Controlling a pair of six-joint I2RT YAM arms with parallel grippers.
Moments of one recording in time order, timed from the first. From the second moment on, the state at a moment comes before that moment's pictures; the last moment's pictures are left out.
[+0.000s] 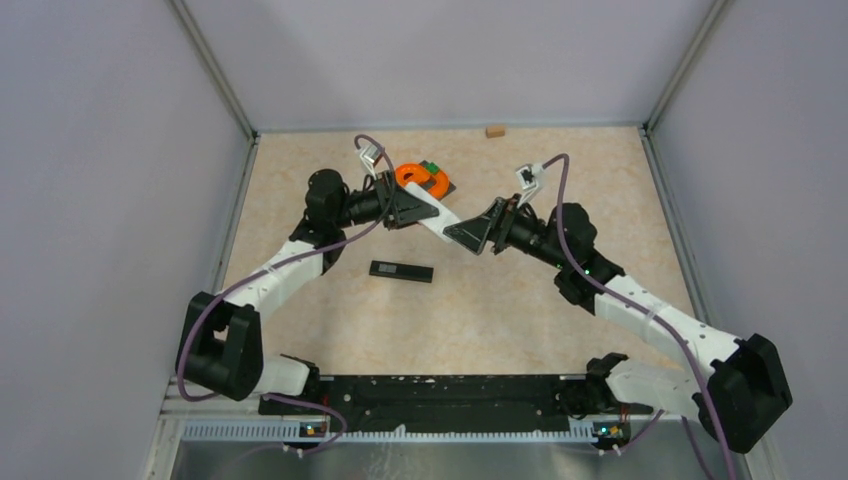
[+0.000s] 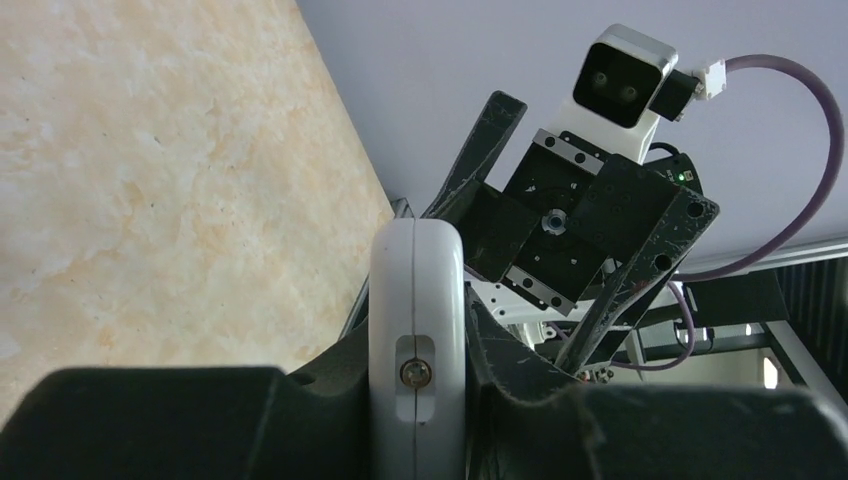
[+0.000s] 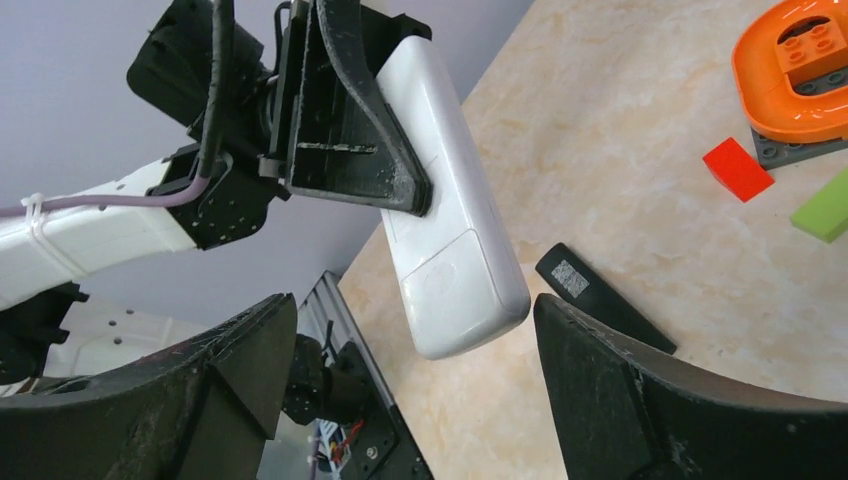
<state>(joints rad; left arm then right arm) -0.36 1.37 0.85 0.51 0.90 -1.15 0.65 1.09 0.71 0.37 -0.35 0.77</state>
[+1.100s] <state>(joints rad) -0.34 1.35 0.83 0.70 0.90 -1.17 0.64 1.20 0.59 0.75 -0.35 1.04</state>
